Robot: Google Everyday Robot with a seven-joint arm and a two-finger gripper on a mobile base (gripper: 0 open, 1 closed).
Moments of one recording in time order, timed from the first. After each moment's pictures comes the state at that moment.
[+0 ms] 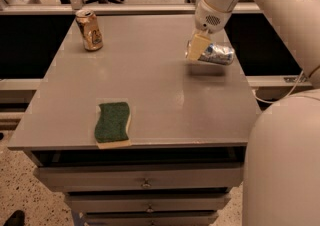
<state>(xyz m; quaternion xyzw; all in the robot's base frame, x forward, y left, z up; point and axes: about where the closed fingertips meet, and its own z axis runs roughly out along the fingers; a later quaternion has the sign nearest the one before) 0.672 -0.120 0.880 -0.62 0.77 0.05 0.15</state>
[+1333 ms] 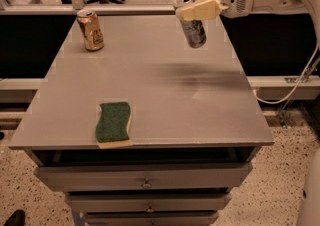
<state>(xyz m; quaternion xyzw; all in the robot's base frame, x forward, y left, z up) 0.669 -0.087 1.006 -0.51 0.60 0.35 0.50</state>
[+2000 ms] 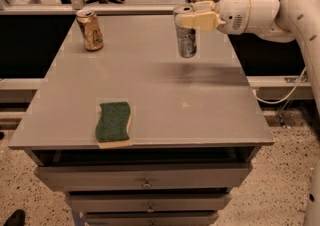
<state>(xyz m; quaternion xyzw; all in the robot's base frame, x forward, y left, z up) 0.672 -0.089 0.982 -0.45 0.57 0.45 0.52</state>
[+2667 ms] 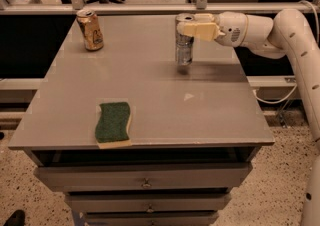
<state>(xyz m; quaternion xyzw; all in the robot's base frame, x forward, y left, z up) 0.674 -0.093 0.958 -0.41 0.54 0.52 0.52</state>
